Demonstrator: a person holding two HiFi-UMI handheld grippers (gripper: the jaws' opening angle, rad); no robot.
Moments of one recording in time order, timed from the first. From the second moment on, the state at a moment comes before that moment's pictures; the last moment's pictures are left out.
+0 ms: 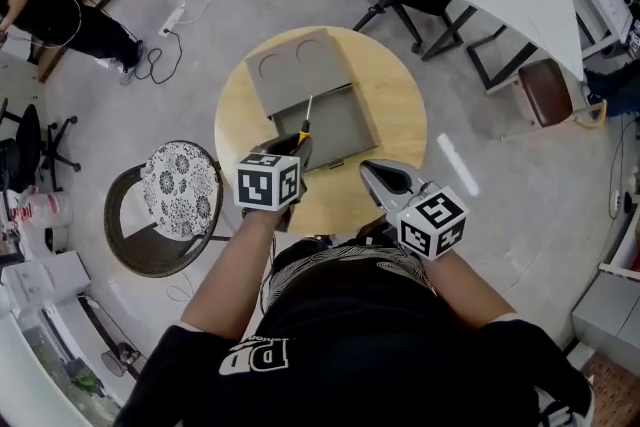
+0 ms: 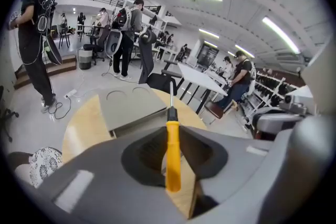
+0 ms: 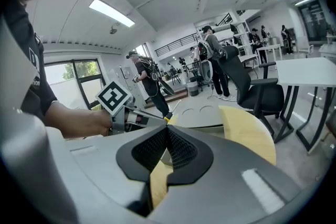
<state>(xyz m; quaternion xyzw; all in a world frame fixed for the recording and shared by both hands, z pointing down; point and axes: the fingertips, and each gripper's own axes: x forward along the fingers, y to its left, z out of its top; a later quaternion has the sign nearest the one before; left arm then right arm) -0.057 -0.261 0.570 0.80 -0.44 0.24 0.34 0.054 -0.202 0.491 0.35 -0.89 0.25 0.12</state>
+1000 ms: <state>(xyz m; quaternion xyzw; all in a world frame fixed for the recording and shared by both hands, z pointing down) -0.138 -0.192 0.461 0.84 -0.45 0.08 0.28 -0.007 -0.186 0.438 0.34 -0.92 0.18 0.10</state>
